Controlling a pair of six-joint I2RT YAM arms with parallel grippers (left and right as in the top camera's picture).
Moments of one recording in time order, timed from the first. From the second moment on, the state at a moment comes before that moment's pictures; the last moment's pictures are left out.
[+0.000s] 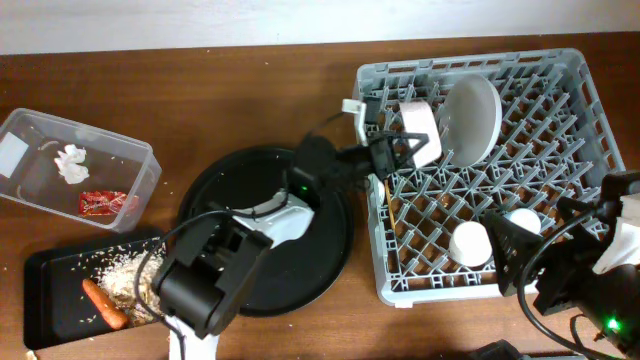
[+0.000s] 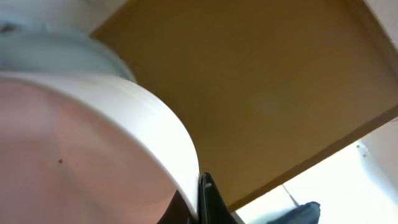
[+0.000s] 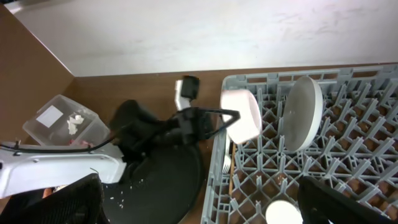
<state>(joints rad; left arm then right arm) -0.64 2.04 1.11 1.12 0.70 -1.03 0.33 0.88 1.80 -1.36 -0.03 0.28</state>
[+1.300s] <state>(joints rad) -0.25 0.52 1.16 -1.40 -0.32 -0.27 0.31 0.81 1.68 -1.35 -0.02 0.28</state>
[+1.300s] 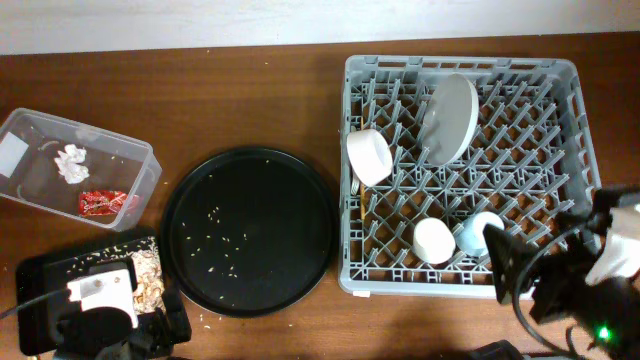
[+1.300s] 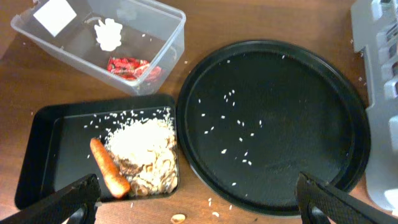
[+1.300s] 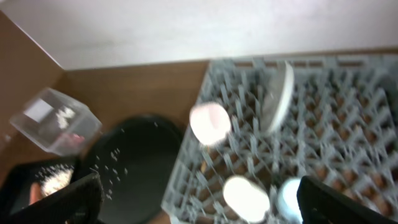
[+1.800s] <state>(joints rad) -0.25 0.53 1.16 -1.44 -0.33 -0.27 0.17 0.01 0.02 0.02 -0.12 0.28</state>
